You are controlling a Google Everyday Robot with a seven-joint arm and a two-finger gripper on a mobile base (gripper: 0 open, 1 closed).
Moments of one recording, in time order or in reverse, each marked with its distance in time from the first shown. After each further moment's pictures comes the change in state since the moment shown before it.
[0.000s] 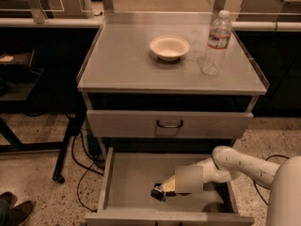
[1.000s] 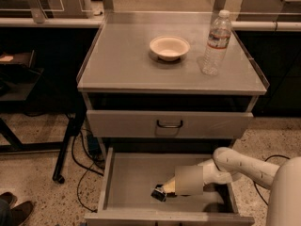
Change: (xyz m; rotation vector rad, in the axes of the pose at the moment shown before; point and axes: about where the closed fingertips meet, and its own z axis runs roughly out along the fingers) arm 0.006 -0.003 -0.002 0.002 -0.003 0.018
